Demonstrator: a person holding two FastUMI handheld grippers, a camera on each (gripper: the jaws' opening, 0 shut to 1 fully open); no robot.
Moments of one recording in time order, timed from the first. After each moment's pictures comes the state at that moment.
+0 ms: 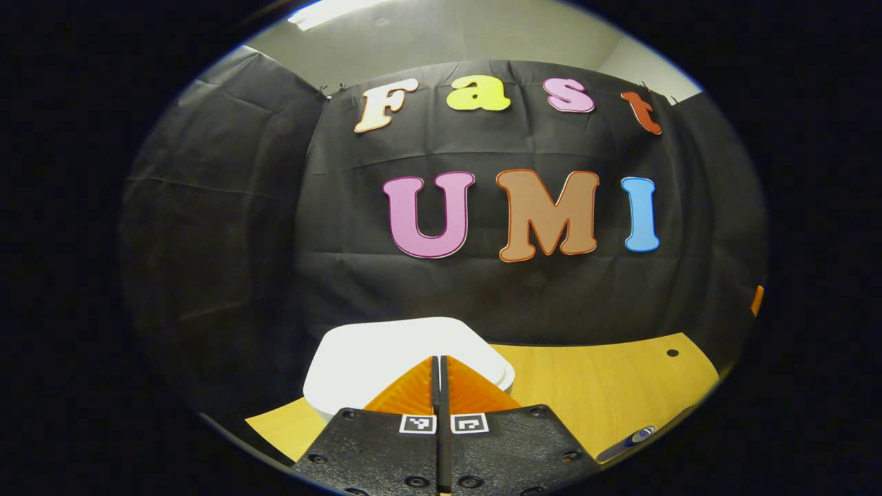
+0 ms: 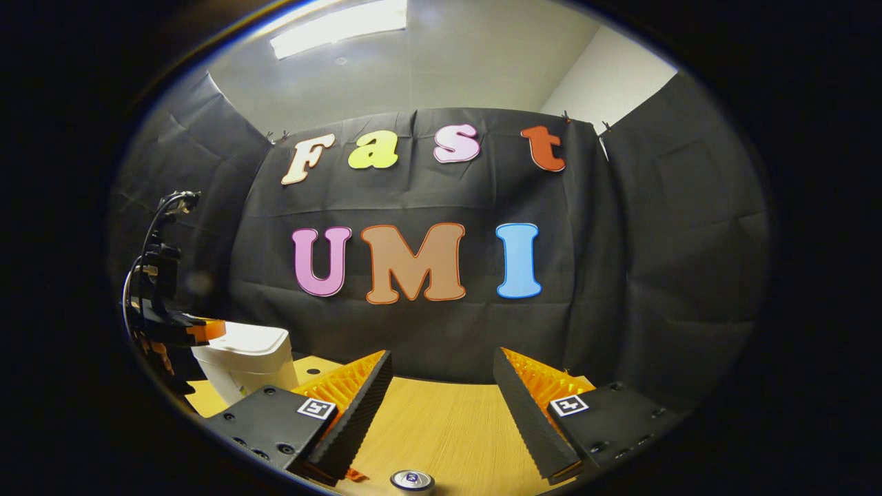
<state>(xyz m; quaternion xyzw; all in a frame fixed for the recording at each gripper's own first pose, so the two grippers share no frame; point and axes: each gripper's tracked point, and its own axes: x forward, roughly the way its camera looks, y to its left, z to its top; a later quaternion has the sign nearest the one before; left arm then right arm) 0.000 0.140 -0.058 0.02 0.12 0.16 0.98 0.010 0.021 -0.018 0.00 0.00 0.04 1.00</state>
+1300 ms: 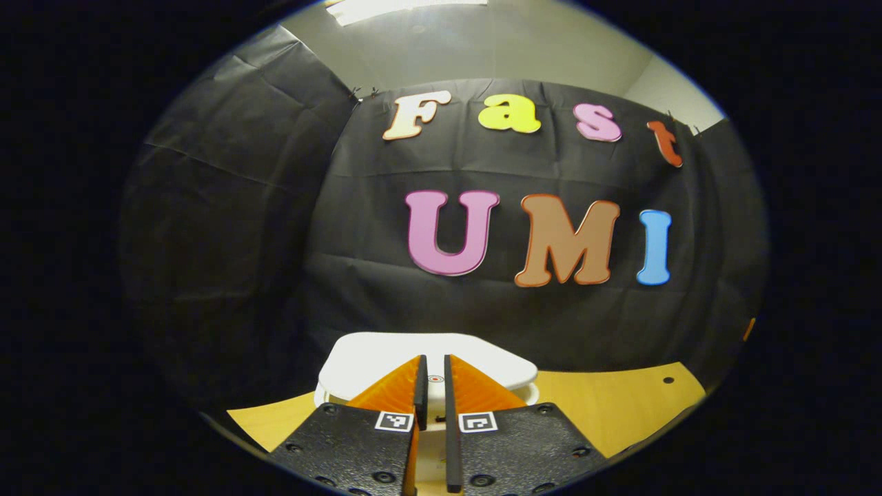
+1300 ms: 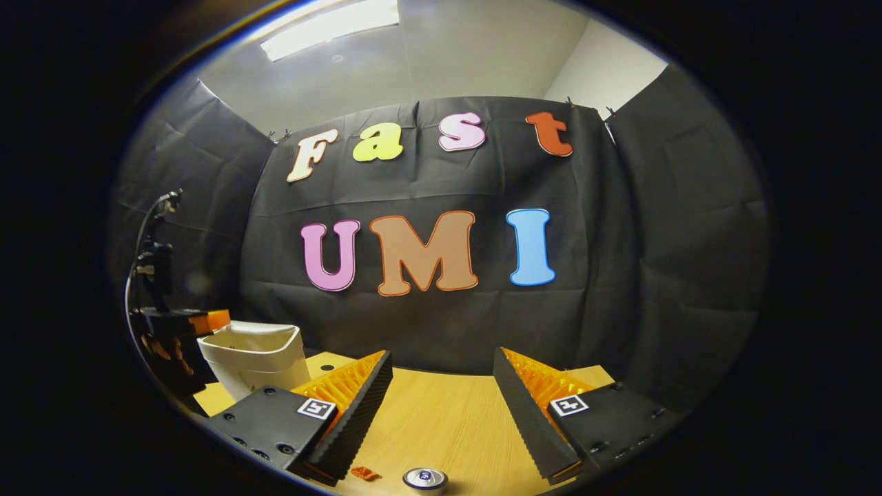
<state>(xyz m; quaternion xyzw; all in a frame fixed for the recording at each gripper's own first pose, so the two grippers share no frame) 0.002 0.151 -0.019 -0.01 0.02 0.15 0.99 0.017 0.028 -0.030 0.02 0.03 0.06 1.00</state>
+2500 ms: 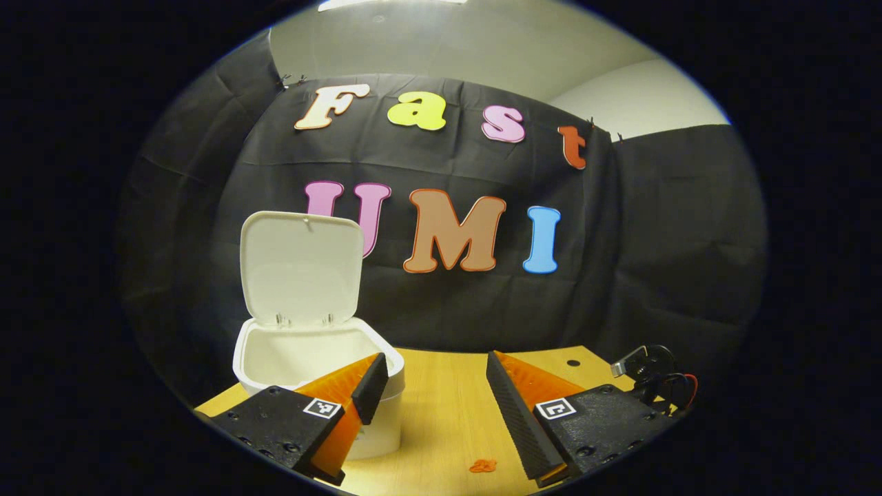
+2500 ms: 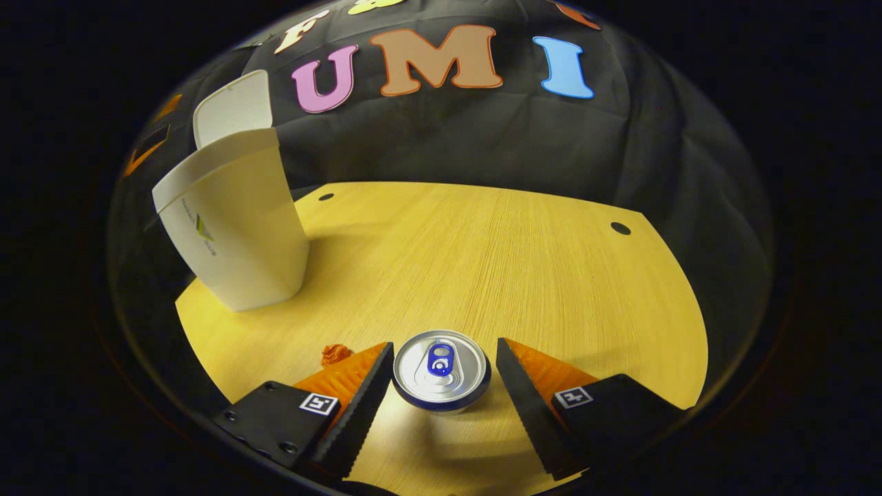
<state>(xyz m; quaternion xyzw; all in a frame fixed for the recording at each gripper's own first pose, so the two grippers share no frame) -0.042 0.049 -0.040 -0.03 0.09 -0.03 1.00 0.004 0.056 -0.310 -0.02 0.39 0.10 0.91</state>
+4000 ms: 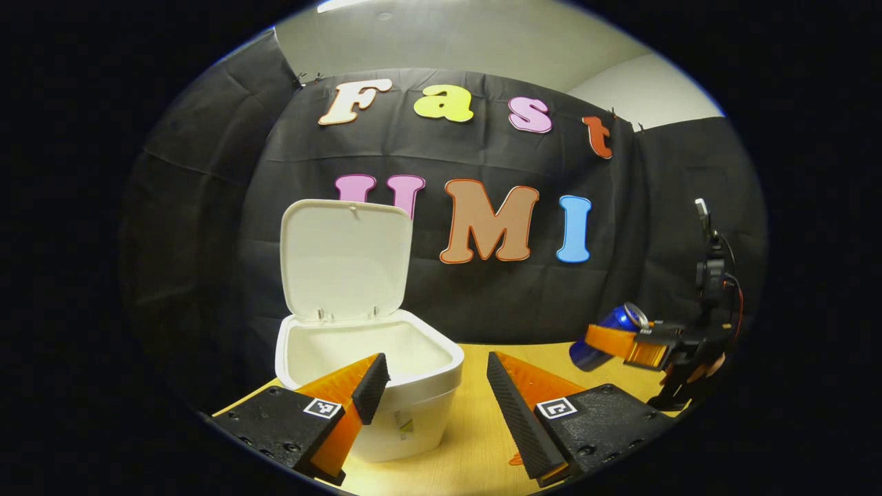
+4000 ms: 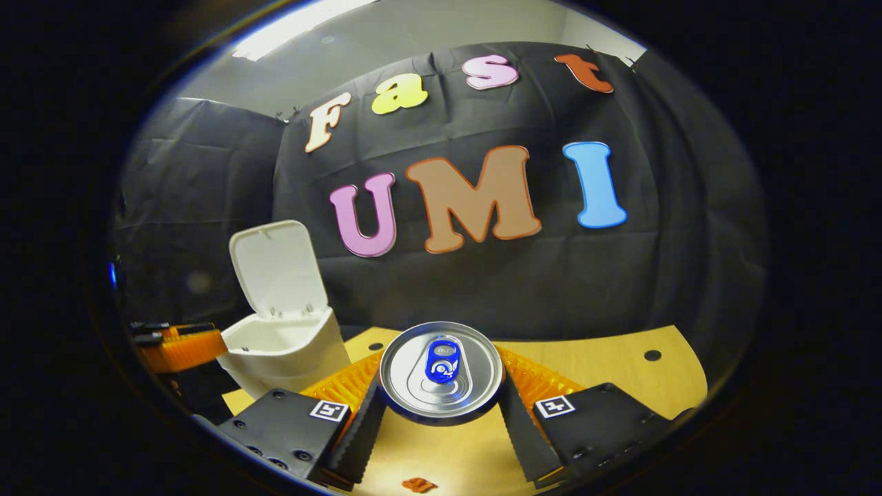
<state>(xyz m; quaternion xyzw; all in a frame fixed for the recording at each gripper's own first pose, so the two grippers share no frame) -0.042 0.111 -0.055 -0.03 0.09 0.02 0.99 0.103 0.146 -0.053 0.06 0.10 0.18 0.98</state>
